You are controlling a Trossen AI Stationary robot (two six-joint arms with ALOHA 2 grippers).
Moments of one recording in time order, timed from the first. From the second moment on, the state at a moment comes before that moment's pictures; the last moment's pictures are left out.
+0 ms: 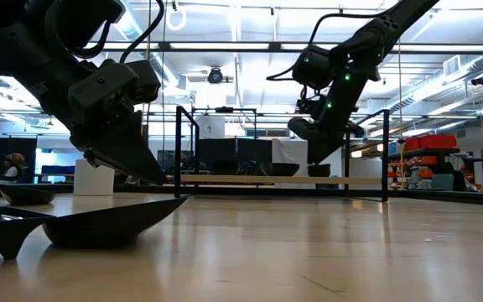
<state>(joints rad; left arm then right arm) -0.40 1.59 0.57 0.24 -0.47 -0.75 -0.42 1.63 0.97 -0.34 0.41 0.40</state>
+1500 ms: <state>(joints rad) -0.40 1.59 0.57 0.24 -0.48 -0.75 -0.39 1.58 0.97 -0.30 0.43 0.41</state>
